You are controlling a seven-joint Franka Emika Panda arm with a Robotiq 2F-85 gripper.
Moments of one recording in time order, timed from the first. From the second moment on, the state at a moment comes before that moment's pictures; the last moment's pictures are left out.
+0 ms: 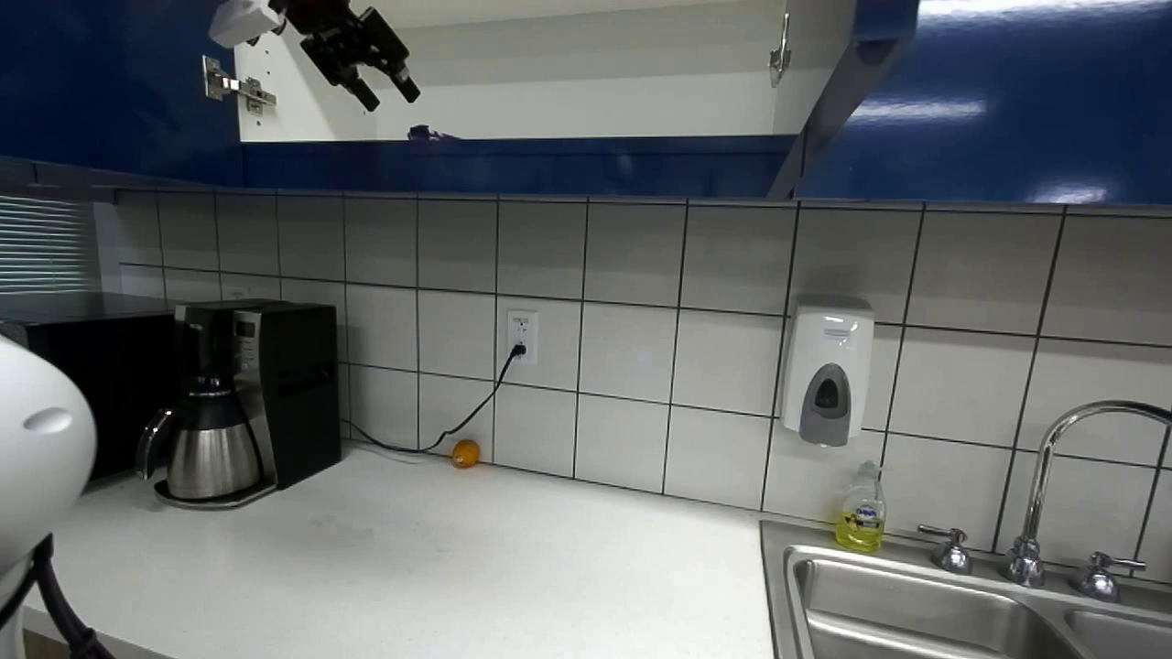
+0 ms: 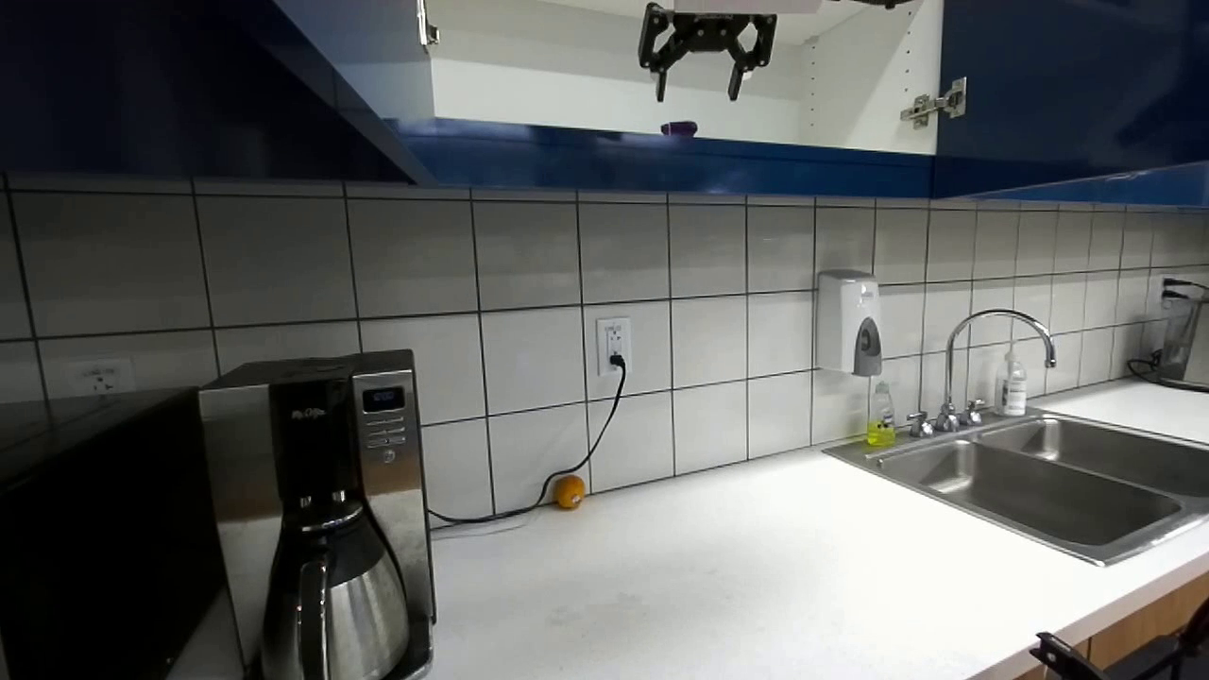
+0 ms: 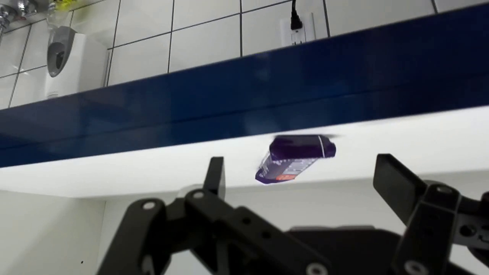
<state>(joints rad) -0.02 -0.59 0.29 -2.12 -0.44 2.30 0.73</state>
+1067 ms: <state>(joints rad) -0.03 -0.81 0.31 -2.76 -0.32 2.59 0.77</state>
